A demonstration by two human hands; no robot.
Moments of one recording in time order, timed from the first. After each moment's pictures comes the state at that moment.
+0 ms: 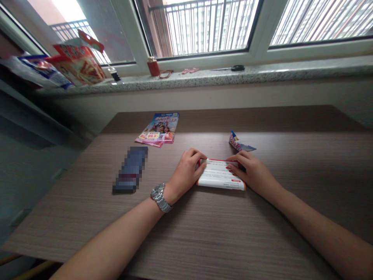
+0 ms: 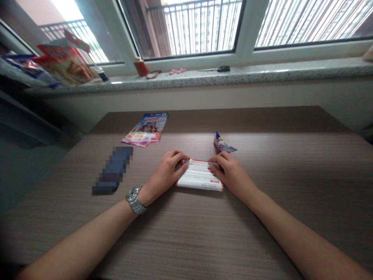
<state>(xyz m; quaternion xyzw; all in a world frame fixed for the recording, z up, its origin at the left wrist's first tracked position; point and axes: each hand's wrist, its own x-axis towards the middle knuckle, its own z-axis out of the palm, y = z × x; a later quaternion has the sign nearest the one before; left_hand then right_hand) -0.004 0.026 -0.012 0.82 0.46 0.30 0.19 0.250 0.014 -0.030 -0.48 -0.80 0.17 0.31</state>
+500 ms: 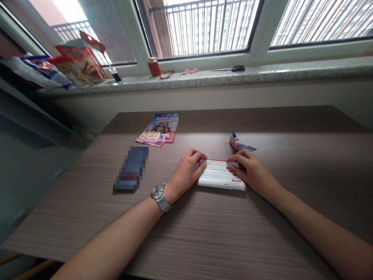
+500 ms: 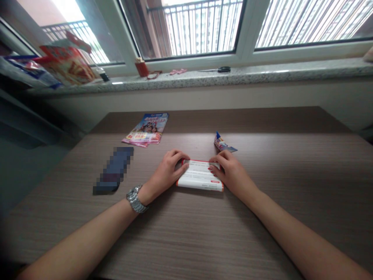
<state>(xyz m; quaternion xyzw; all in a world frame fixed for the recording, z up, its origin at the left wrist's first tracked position) -0.006 0.027 -0.012 0.81 0.46 0.29 0.20 0.250 0.014 -0.029 -0.47 -0.81 0.14 0.32</state>
